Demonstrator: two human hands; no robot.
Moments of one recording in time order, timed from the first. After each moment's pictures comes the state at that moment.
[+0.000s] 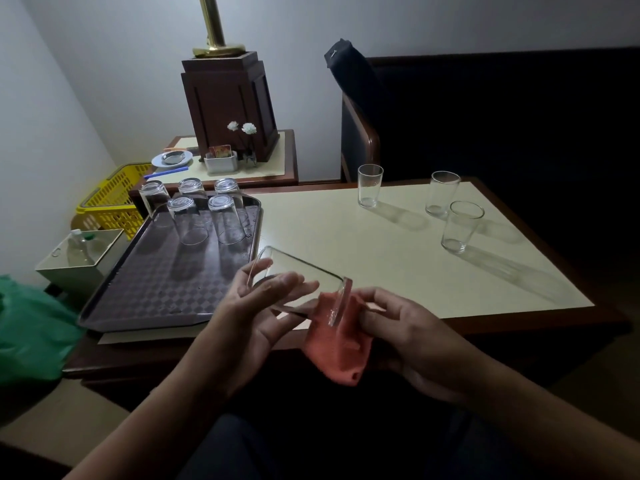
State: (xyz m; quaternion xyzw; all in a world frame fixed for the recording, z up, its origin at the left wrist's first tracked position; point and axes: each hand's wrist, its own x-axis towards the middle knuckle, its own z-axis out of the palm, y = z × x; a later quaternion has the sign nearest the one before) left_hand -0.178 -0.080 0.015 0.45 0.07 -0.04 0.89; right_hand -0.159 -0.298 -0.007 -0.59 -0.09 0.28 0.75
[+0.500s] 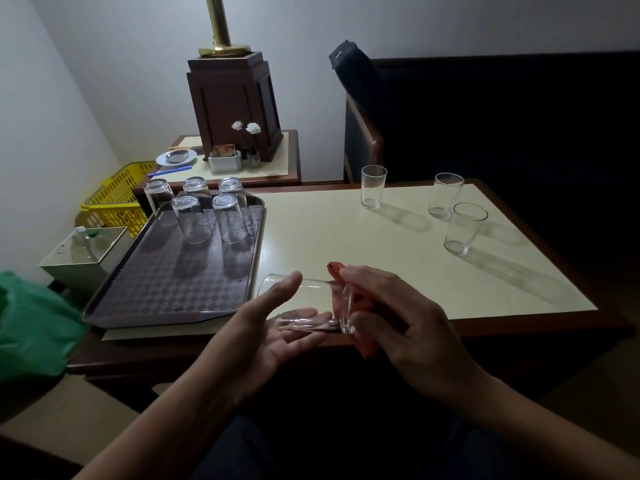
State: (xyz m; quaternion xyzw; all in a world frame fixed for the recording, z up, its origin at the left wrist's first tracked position) left_hand -0.188 -0.086 0.018 0.47 0.20 -0.13 0.85; right_hand -0.161 -0.301 -0.008 -0.79 -0.31 -0.05 0.52
